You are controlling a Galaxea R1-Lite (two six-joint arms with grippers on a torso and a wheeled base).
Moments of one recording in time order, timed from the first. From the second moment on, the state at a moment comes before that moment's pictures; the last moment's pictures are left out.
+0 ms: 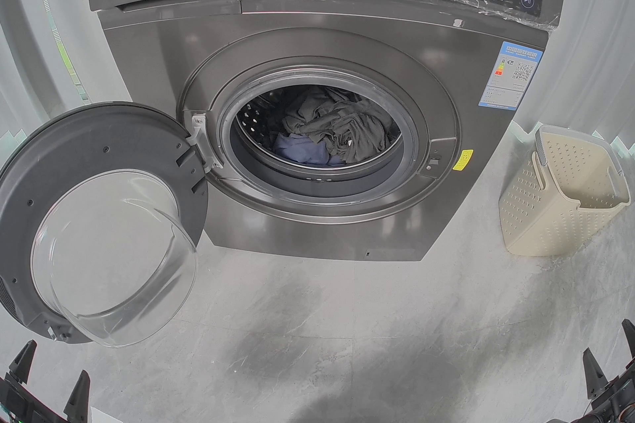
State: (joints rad) left arm 0.01 0.04 -0.02 -0.01 -0.04 0.05; right arm 0.00 0.01 -0.02 -0.01 0.05 -0.05
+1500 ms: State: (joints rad) left arm 0.00 0.01 -0.02 0.00 0.03 -0.02; right arm 0.00 0.01 -0.02 0.01 0.05 -0.02
